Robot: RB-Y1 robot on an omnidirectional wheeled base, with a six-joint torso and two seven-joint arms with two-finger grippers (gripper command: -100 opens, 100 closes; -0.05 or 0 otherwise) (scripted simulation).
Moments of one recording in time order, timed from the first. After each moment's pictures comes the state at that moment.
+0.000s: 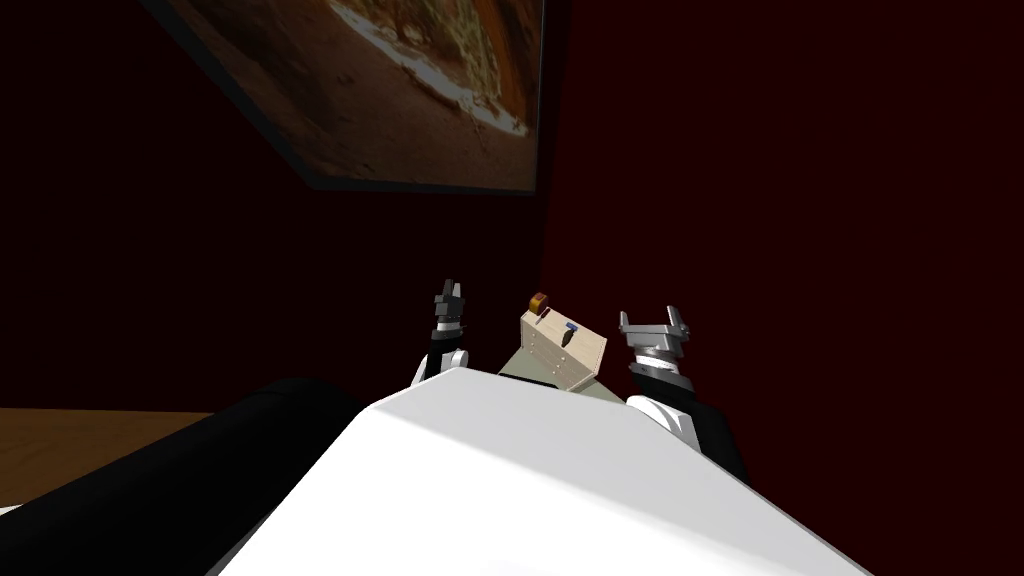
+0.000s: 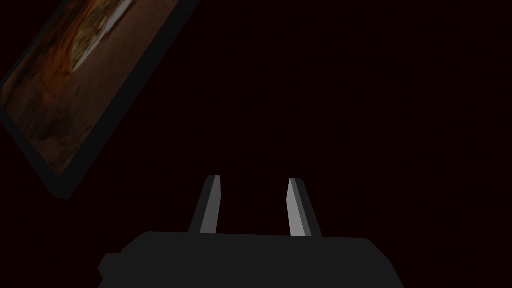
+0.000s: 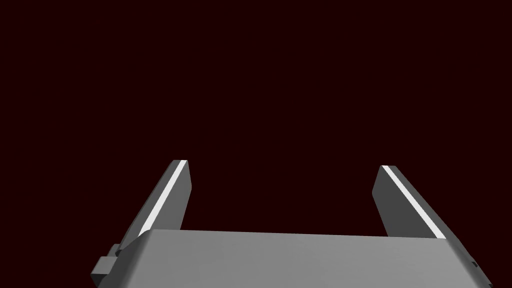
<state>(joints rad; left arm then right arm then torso) 0.51 -0.01 0.04 -2.24 -0.03 -0.50 0.07 0.57 -0.20 -0.03 -2.19 -0.69 -0.34 -0.05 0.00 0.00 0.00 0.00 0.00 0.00</state>
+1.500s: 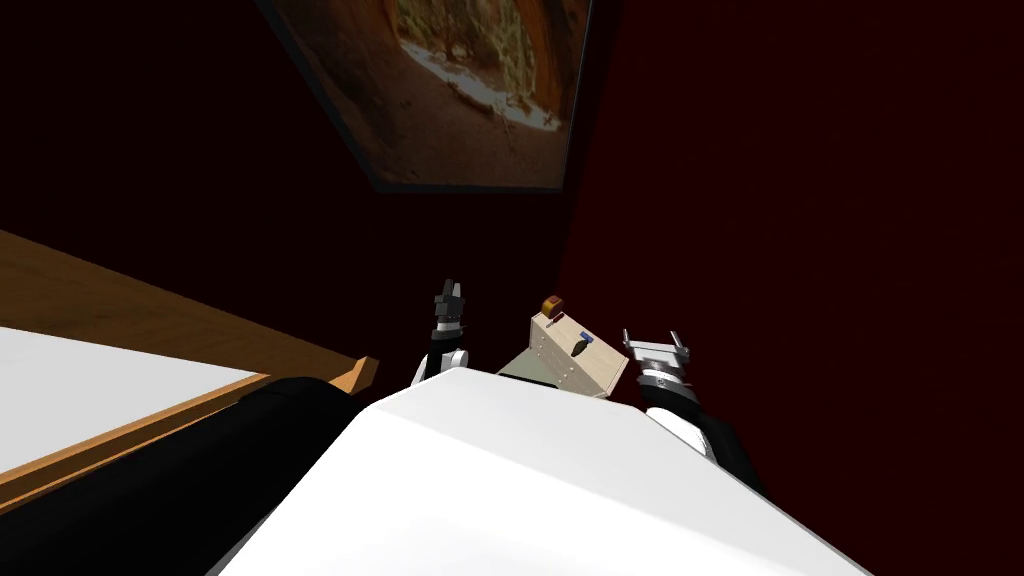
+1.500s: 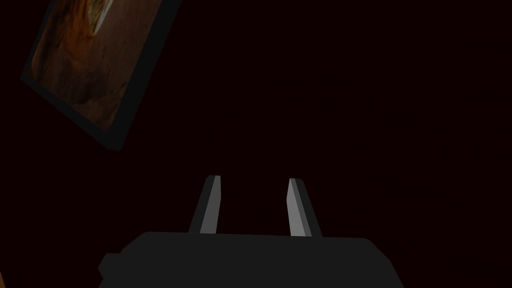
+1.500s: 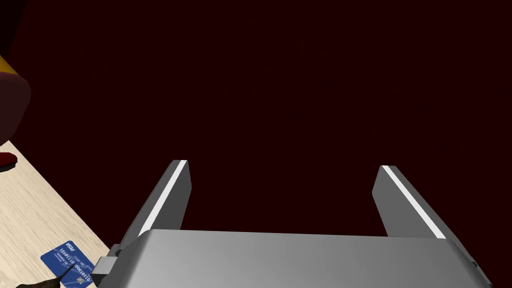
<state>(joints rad) 0.51 -0.01 0.04 -2.24 -0.03 -0.50 0.07 0.60 -0.22 -0.09 -2.06 -1.11 -0.25 -0.08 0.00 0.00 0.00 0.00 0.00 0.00</state>
